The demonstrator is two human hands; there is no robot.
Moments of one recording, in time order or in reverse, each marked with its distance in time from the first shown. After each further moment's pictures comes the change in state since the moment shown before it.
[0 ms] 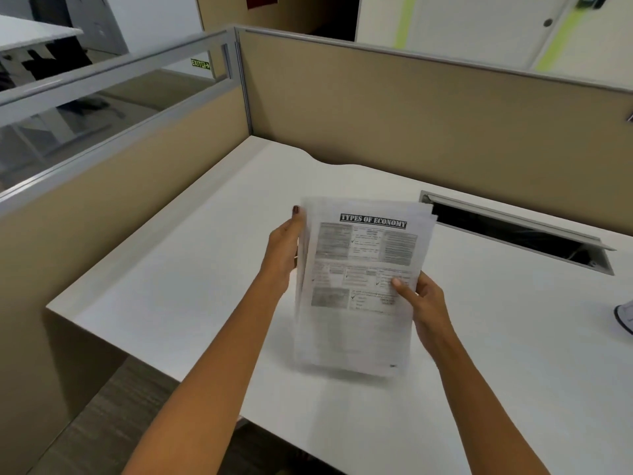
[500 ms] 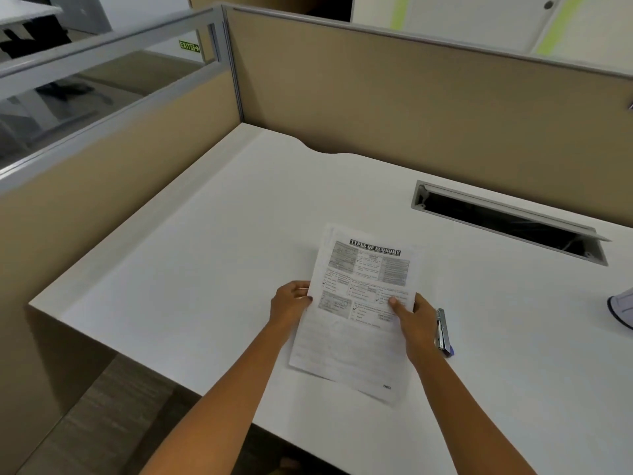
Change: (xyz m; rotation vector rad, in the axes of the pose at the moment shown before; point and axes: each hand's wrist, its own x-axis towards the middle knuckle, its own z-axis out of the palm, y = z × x) left_hand 0.002 -0.122 -0.007 0.347 0.030 -0.217; right_hand -0.001 0.059 -0.006 -0.207 0.443 0.224
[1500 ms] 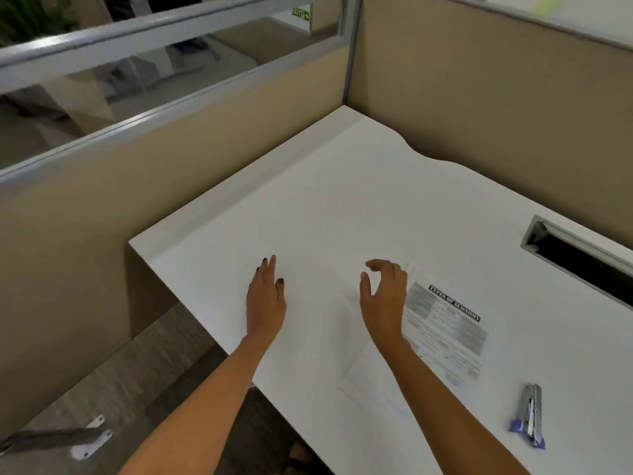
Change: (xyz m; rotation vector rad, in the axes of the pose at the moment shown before) left_hand 0.023 -0.065 -0.130 0.398 0.536 0.235; right_hand -0.034 -0.029 0.189 -0.528 -0.259 -0.756
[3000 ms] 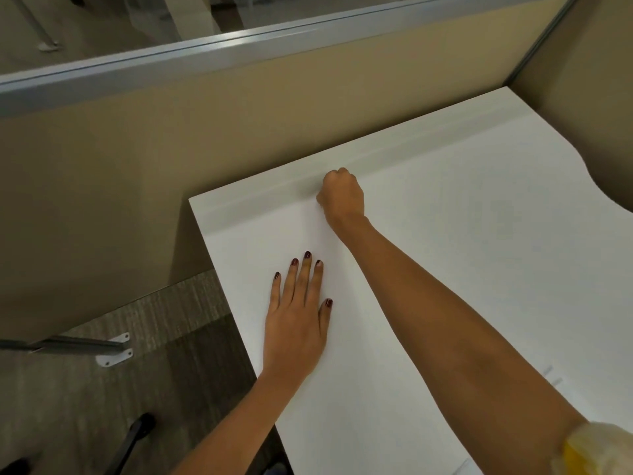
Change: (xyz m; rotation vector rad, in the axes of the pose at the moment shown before) left_hand 0.051 -0.078 -0.010 0.543 0.091 -0.048; right_hand 0.150 -0.144 0.302 -0.380 -0.604 -0.379
